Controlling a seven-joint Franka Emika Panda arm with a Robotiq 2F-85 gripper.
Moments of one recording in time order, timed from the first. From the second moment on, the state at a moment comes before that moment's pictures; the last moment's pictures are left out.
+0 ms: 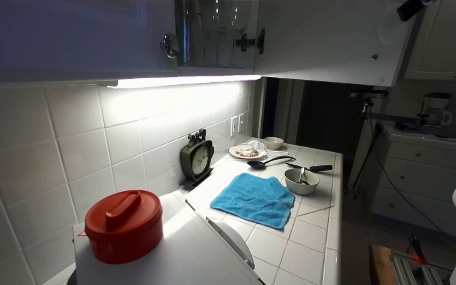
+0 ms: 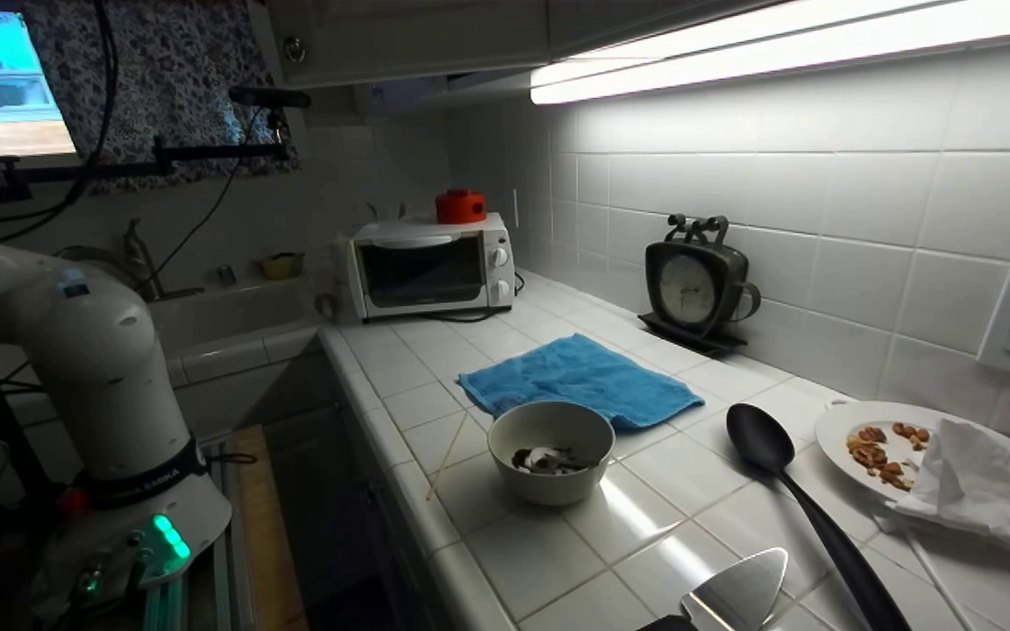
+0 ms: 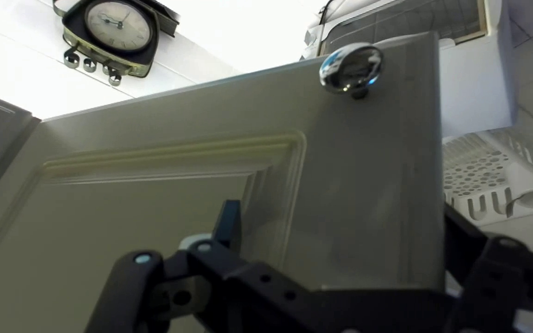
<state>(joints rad) 0.28 -0.98 -0.01 -2.10 -0.07 1.90 -0.26</state>
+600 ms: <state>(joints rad) 0.36 -0.93 -0.02 -2.09 0.02 1.95 -0.36</state>
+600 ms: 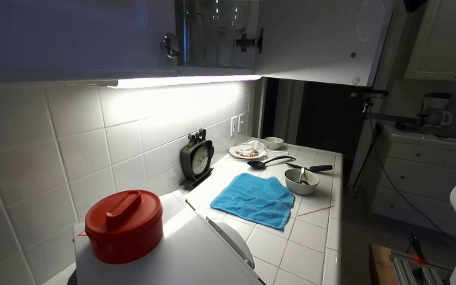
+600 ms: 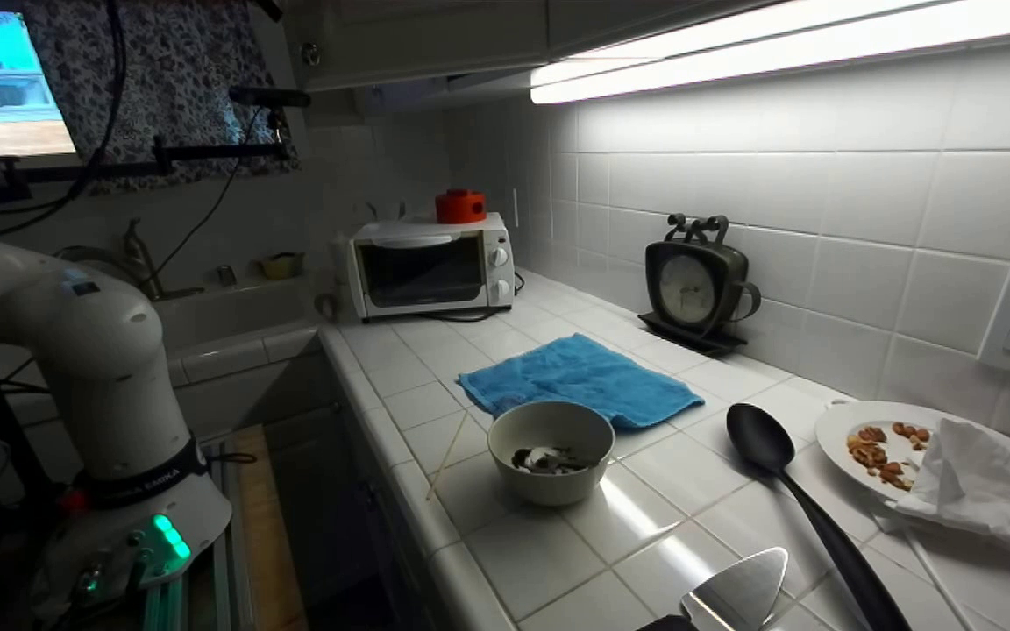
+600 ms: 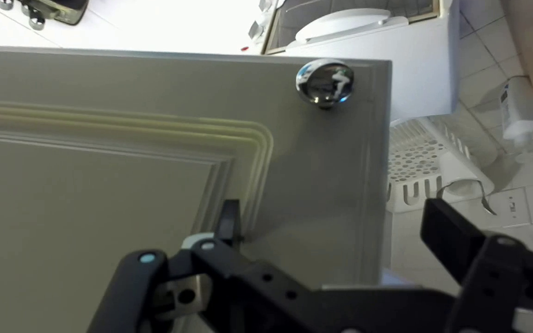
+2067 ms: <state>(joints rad) 0.42 -0.86 -0.05 -2.18 0.08 2.34 -0.38</state>
